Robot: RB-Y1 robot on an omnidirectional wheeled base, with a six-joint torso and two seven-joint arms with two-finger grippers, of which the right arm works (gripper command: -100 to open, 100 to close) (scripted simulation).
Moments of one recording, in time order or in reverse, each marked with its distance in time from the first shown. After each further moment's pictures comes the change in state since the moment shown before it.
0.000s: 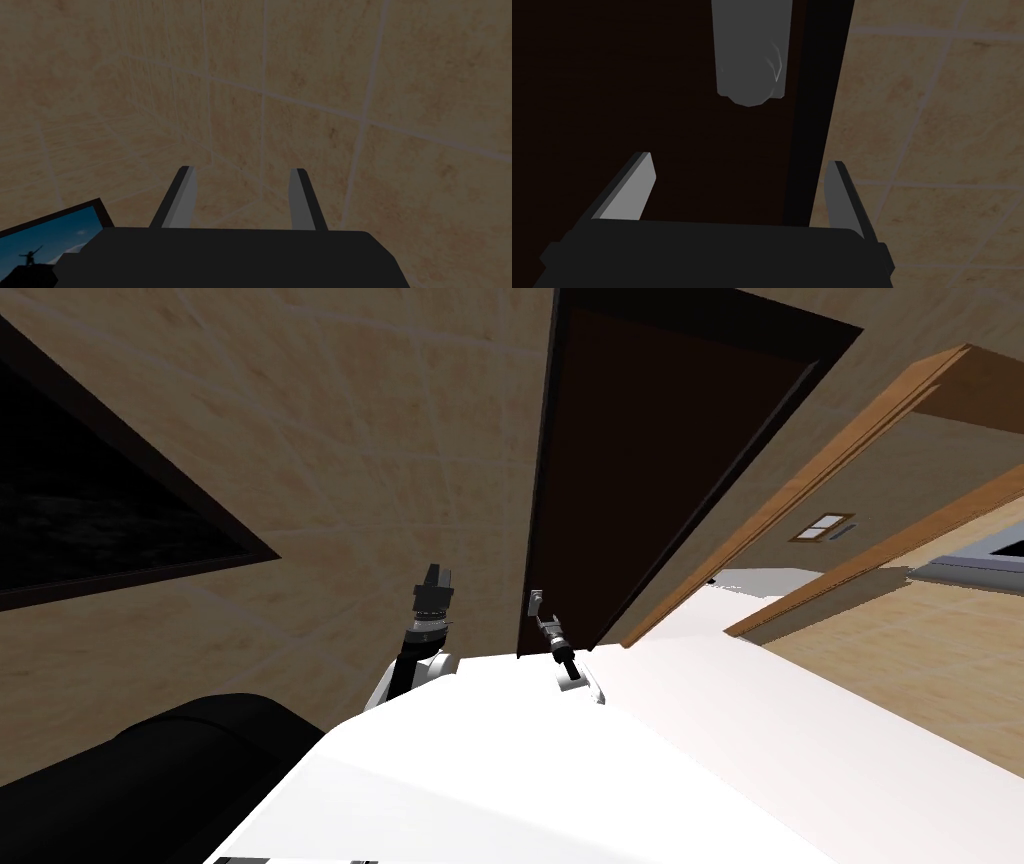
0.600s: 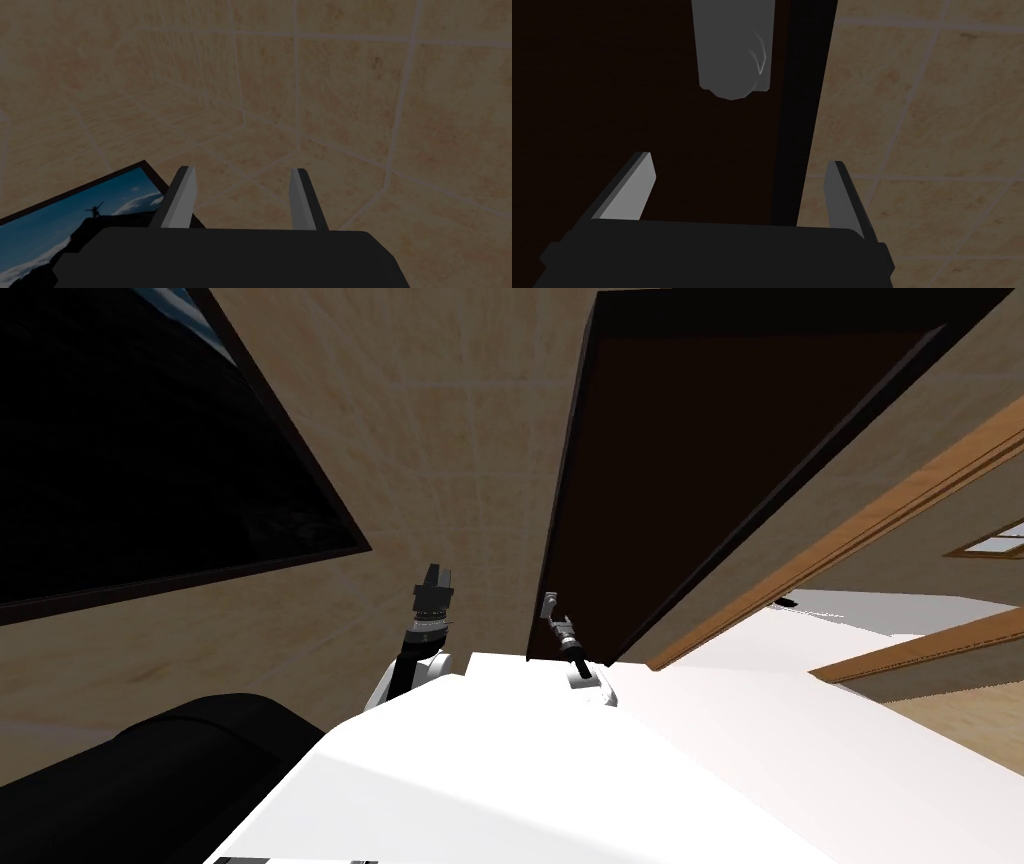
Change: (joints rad) arm -0.030 -0.040 -0.114 0.055 -0.022 -0.013 -0.008
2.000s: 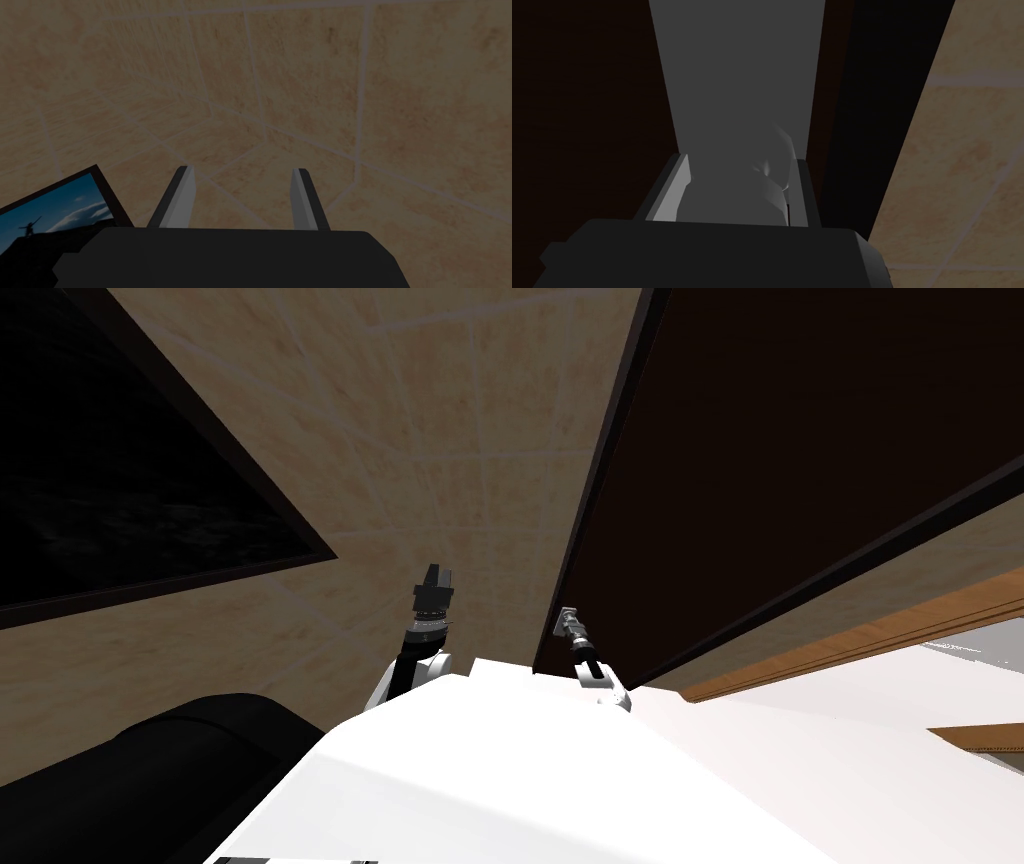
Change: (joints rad) arm -0.022 -0.046 -0.101 0.045 -0.040 -0.003 -0.039
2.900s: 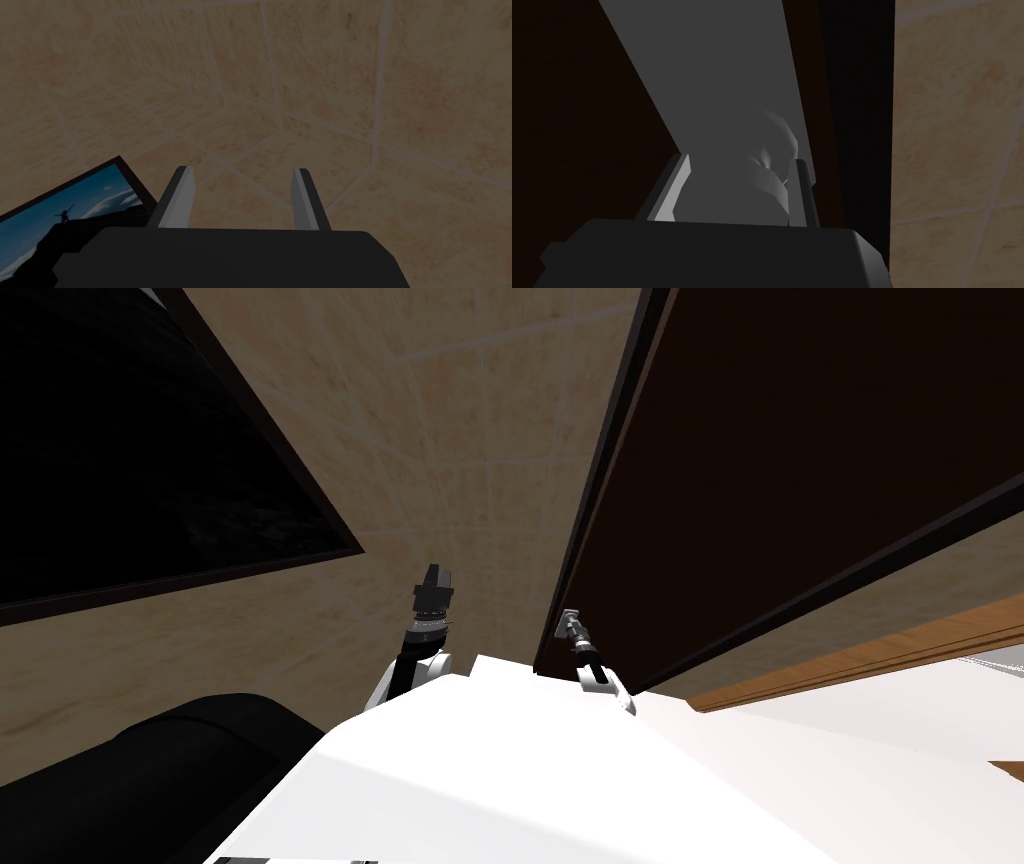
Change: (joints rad) arm 0.040 -0.007 0.005 -0.036 -0.070 -0.007 -0.203
